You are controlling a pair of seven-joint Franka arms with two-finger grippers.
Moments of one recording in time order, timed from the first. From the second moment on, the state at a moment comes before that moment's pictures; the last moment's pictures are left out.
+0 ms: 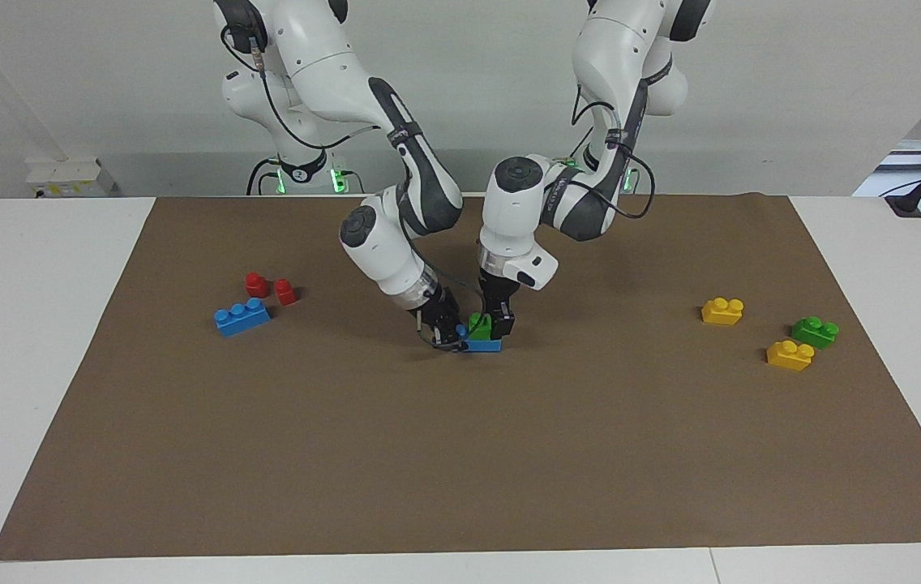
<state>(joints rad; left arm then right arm) -0.48 0.32 -0.19 -1.91 0.14 2.38 -2.38 0.50 0.42 0.04 -1.96 0.73 2.61 1.54</state>
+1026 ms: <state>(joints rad) -0.45 0.22 -0.18 -1.87 0.16 2.27 -2.36 0.49 0.42 0.04 -1.95 0.73 2.61 1.54</state>
